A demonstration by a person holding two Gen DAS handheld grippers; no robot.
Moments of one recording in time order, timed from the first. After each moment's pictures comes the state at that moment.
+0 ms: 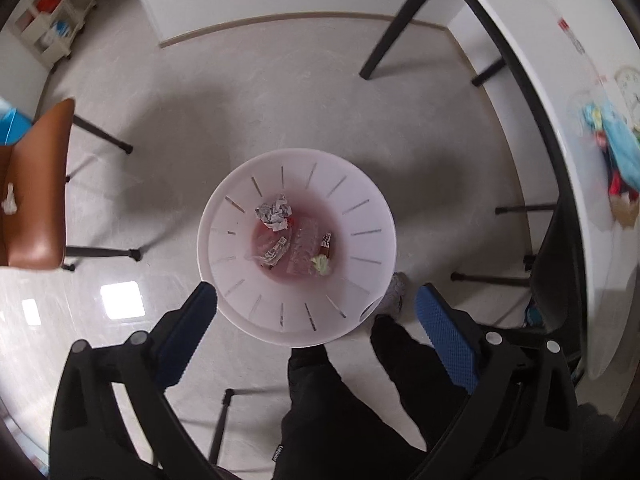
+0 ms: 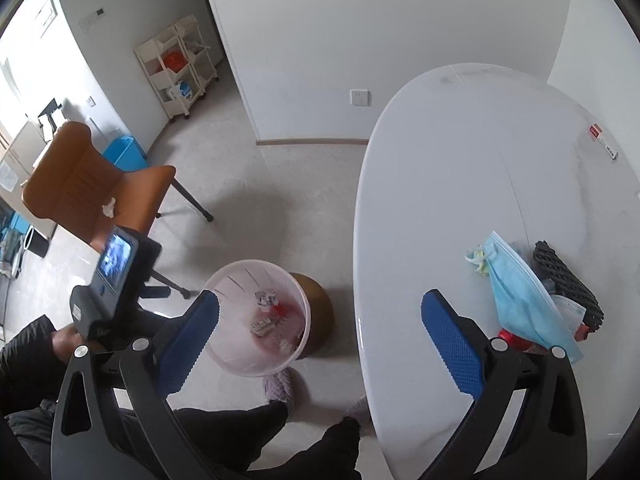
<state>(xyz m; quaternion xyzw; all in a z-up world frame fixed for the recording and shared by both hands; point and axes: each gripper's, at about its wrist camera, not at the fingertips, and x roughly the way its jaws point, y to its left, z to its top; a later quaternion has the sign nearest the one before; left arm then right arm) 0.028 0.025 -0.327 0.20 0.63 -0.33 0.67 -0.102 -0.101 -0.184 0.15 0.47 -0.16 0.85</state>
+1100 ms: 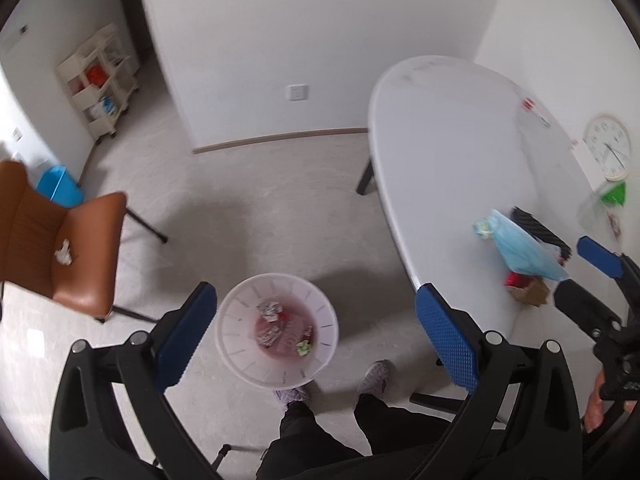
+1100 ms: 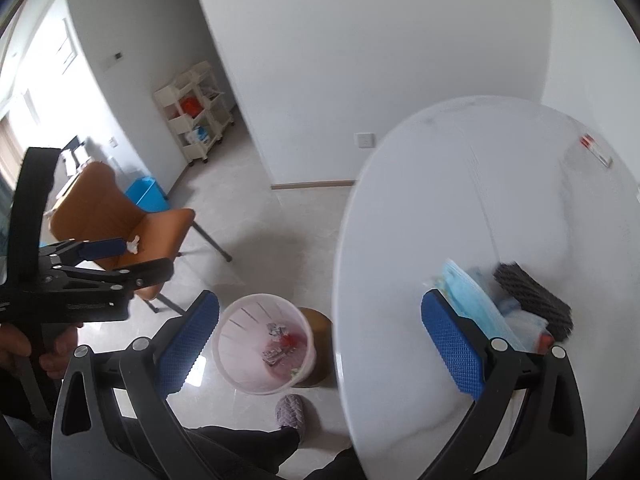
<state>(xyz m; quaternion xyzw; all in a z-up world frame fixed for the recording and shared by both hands) -0.041 -0.022 -0.116 0.17 0.49 -0.34 0.79 -0.162 -0.134 -0.142 0.18 0.39 -0.15 0.89</state>
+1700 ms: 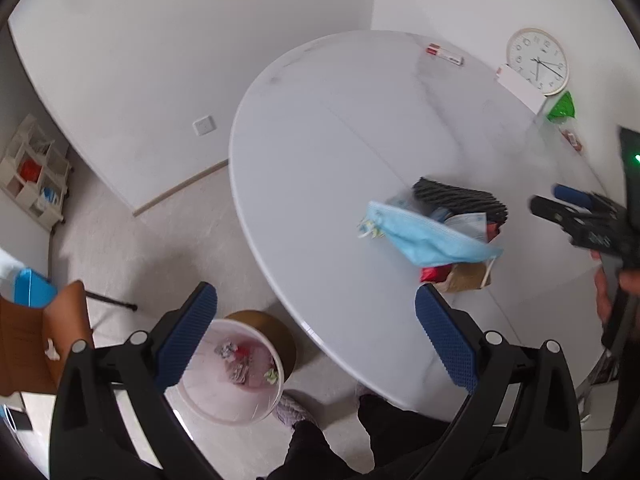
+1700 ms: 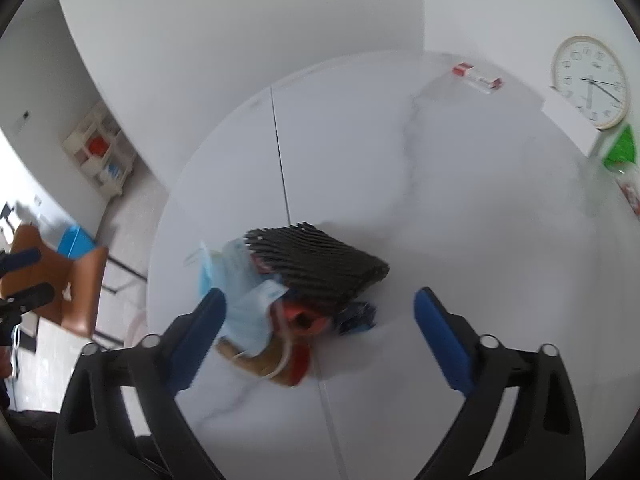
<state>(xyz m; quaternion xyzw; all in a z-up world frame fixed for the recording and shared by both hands) -0.136 -0.156 -0.114 0.27 0.42 -0.45 0.74 -0.294 -0.316 -0.199 0.24 0.40 -0.28 0.84</state>
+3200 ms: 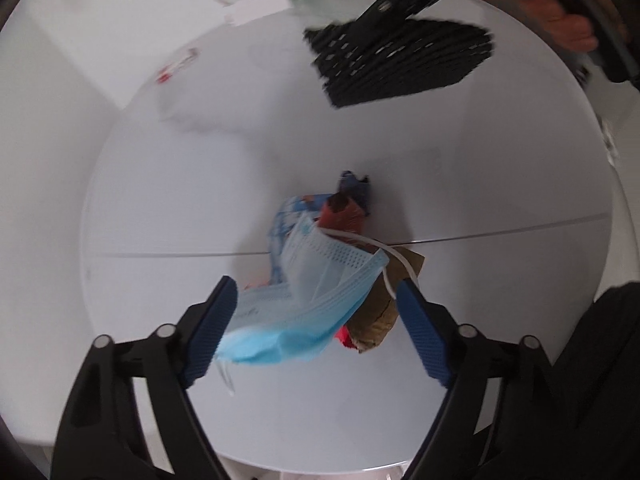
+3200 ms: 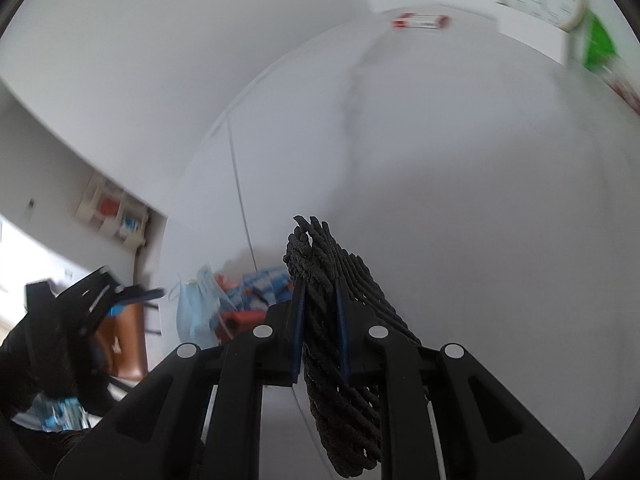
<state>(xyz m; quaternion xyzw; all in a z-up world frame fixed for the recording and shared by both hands) -0.266 -0.290 -0.194 0.54 0.16 -0.69 0.45 -0.380 -0.371 -0.222 0.40 0.34 -0.29 0.80</state>
